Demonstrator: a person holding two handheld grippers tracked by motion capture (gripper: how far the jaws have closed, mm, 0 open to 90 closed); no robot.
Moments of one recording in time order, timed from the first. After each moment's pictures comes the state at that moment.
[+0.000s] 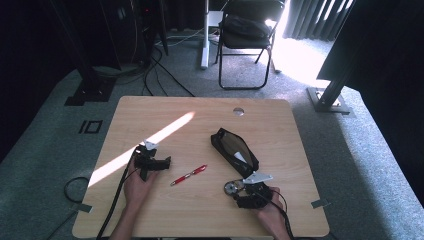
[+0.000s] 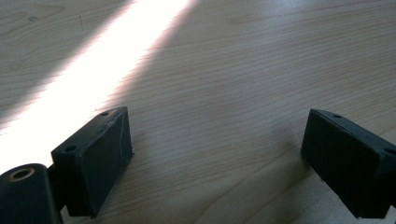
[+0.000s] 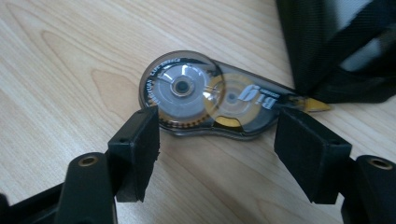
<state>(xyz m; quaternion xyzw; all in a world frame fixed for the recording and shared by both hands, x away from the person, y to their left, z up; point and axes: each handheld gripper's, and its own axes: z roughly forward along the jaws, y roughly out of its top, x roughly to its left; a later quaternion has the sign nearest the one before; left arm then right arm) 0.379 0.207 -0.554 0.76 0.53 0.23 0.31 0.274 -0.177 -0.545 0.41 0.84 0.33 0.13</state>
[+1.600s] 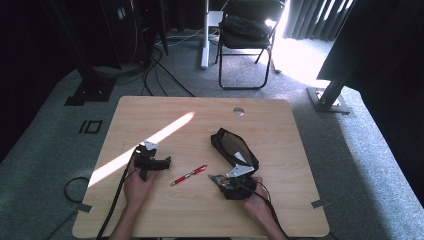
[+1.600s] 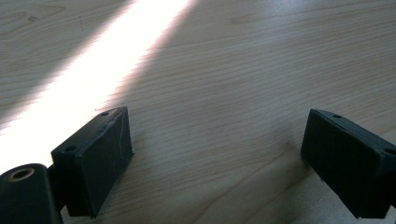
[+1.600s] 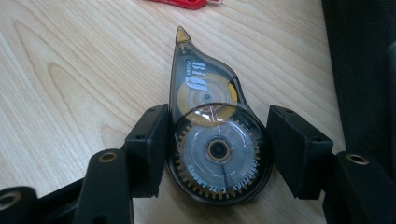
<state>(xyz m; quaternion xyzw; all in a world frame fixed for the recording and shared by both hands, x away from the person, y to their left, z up) 0.379 0.207 -0.554 0.76 0.53 0.23 0.31 0.303 -0.136 -0.548 0.35 0.87 0.33 0.14</state>
